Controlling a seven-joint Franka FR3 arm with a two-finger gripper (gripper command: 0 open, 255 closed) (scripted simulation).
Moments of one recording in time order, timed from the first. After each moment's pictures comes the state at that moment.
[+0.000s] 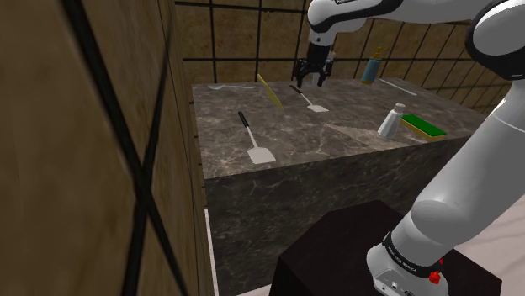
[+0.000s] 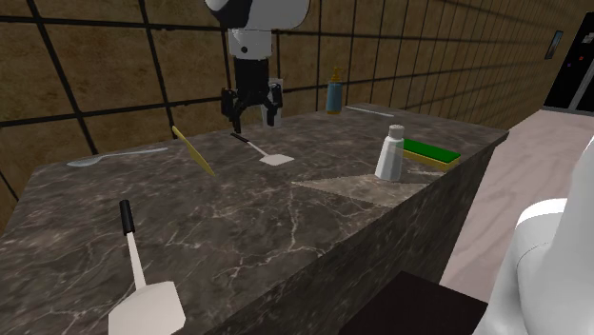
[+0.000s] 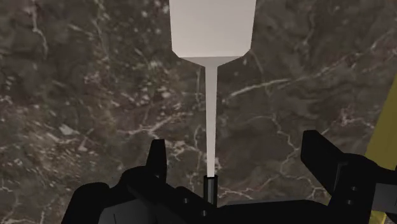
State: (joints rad) arm -0.13 -0.01 -0.14 -1.83 -0.01 1.89 0.12
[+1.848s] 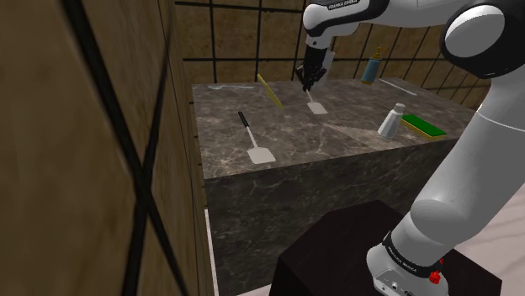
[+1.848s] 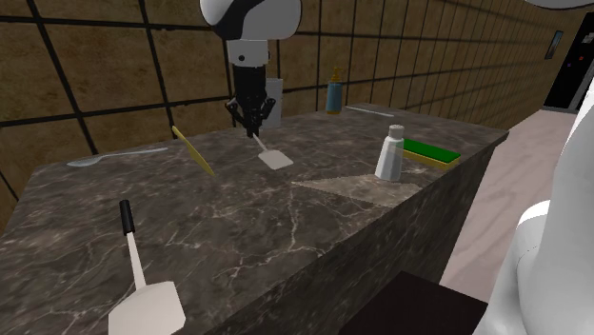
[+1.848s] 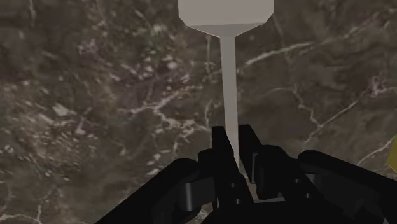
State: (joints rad) arm -0.14 0.09 -0.16 -1.75 0.01 1.91 0.12
